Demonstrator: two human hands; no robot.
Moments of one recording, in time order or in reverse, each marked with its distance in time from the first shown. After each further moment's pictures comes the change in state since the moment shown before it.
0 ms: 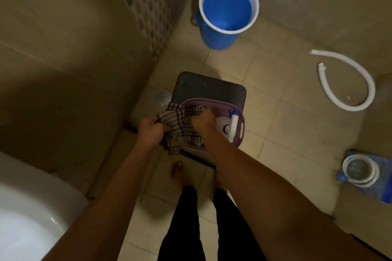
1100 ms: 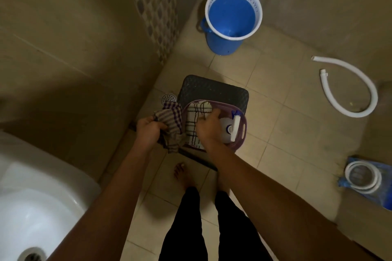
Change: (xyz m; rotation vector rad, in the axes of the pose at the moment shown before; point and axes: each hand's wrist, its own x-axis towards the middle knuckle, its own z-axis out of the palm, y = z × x) left_hand -0.037 0.011 -0.024 -0.162 0.027 0.013; right_hand -0.070 -0.010 -0.015 0.105 0.153 -0.061
